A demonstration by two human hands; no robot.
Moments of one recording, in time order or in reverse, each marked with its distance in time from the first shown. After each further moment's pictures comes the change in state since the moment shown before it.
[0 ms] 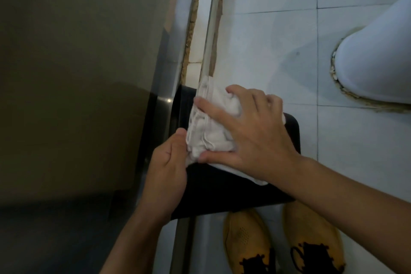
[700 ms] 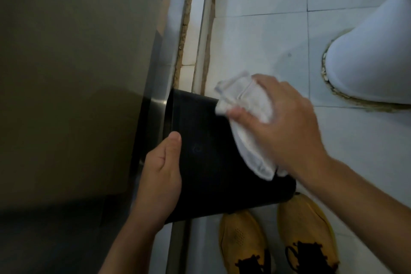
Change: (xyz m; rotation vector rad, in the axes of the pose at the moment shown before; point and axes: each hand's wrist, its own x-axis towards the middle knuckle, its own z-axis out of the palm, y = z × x) left_hand -0.003 0.004 0.002 0.048 0.028 -0.019; right_hand -0.010 0.027 -0.023 0.422 0.195 0.400
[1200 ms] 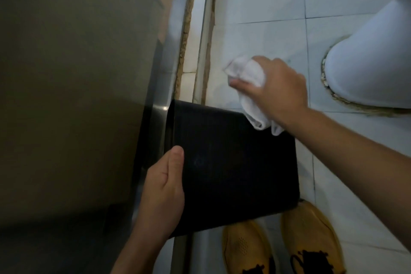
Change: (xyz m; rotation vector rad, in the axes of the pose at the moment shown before) left_hand -0.005 -0.002 0.000 0.010 0.008 0.046; right_hand 0.079 0.022 0.017 -0.214 -0.005 0.121
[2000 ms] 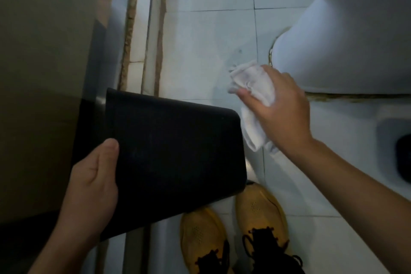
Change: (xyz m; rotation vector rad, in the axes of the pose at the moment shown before) left_hand 0.004 -0.010 0.001 0.105 0.073 -0.023; right_hand -0.065 0.094 -0.031 0.119 0.230 -0.010
